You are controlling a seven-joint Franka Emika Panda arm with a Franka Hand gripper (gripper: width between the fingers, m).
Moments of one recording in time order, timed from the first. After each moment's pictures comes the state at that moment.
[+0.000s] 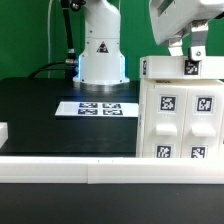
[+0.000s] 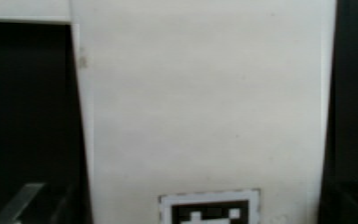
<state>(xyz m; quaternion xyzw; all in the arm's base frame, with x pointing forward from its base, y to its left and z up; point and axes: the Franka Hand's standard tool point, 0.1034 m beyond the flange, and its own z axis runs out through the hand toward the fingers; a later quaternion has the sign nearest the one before) 0.605 0.086 0.158 -0.72 0.67 -0.06 0.14</state>
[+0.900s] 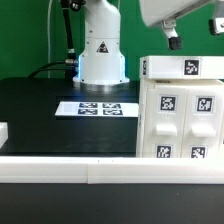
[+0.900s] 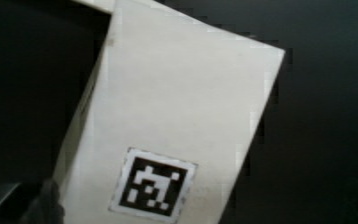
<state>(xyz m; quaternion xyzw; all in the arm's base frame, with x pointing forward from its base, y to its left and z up) 0.611 0.092 0.191 -0.85 0.51 -0.08 0.14</state>
